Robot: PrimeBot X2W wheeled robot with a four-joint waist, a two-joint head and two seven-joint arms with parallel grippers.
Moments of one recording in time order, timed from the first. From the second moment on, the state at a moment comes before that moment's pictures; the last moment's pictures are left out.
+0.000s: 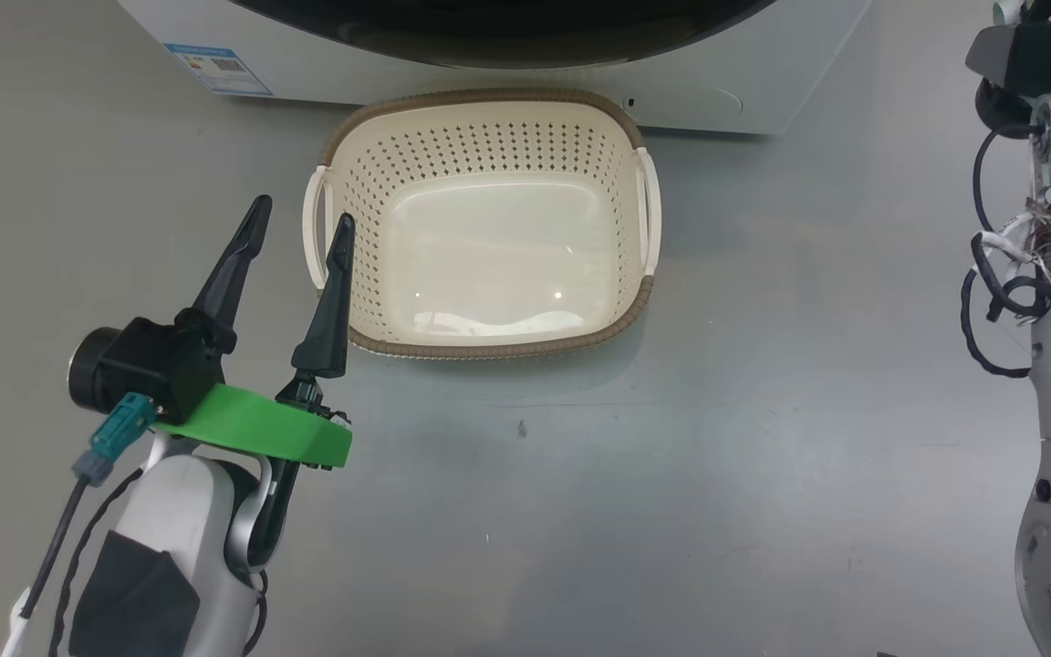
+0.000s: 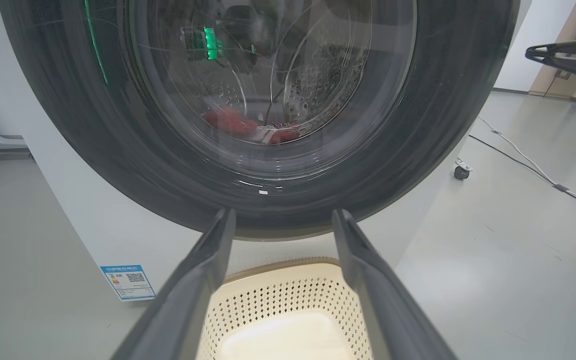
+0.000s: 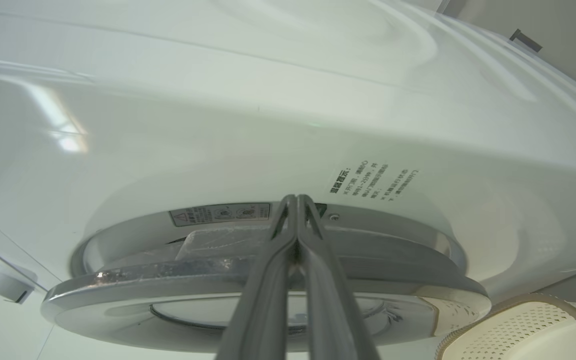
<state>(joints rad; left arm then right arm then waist) -0.39 0.09 -0.28 0.18 -0.39 -0.09 -0.25 -0.96 -0.11 -0.03 0.46 1.44 0.04 0.21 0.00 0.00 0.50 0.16</state>
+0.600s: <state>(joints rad) -0.43 0.08 -0.29 0.19 -0.38 -0.10 -0.25 -1.14 -0.18 0.07 0.54 1.44 -0.01 0.42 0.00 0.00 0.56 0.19</state>
